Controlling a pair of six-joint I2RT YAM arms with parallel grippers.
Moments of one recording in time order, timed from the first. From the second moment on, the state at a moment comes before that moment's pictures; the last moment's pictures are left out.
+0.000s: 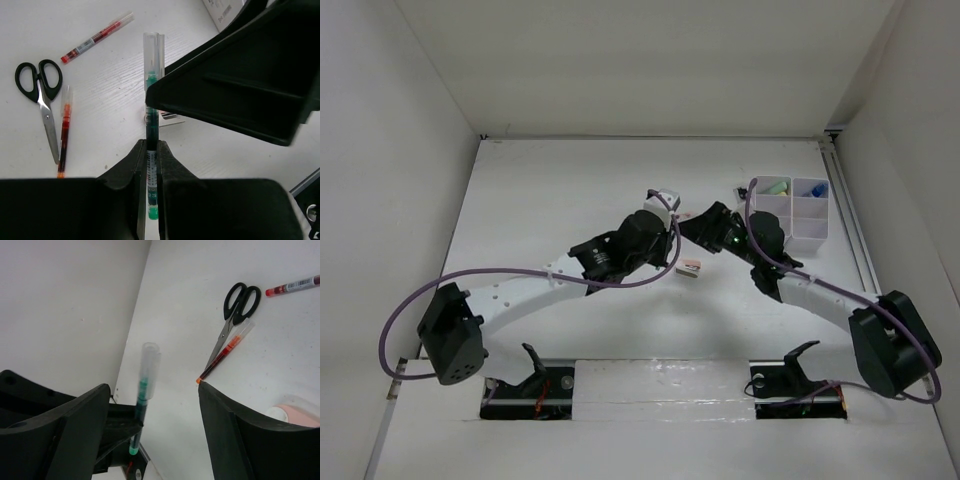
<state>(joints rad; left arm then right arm) -0.97 1.38 1.04 -0.23 -0.26 -0.39 0.47 1.26 0.56 0.57 -0.35 0.98</state>
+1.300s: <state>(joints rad) -0.94 1.30 1.02 -0.37 -0.52 -0.56 0.12 1.21 0.76 0.47 -0.07 0.61</state>
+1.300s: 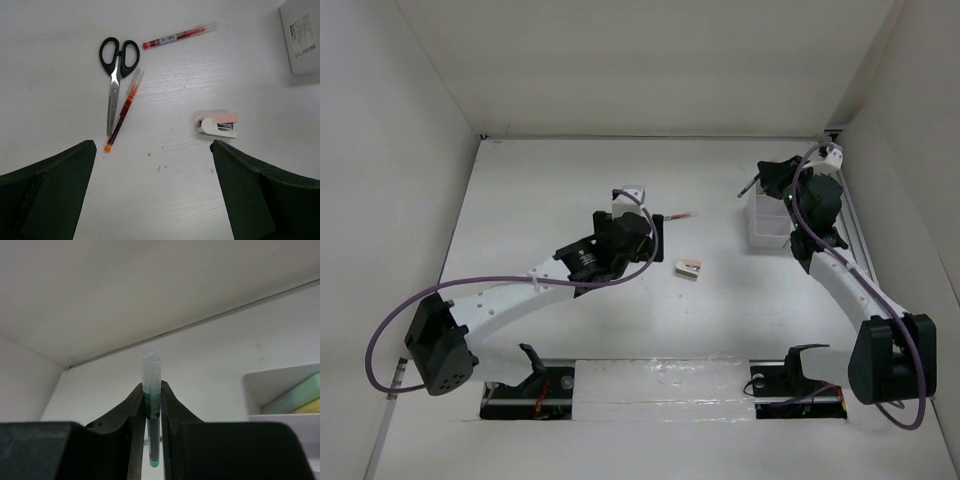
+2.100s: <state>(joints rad) -0.94 1.21 0.95 -0.39 -0.52 -0.62 -0.02 1.35 0.73 0.54 0.25 0.52</state>
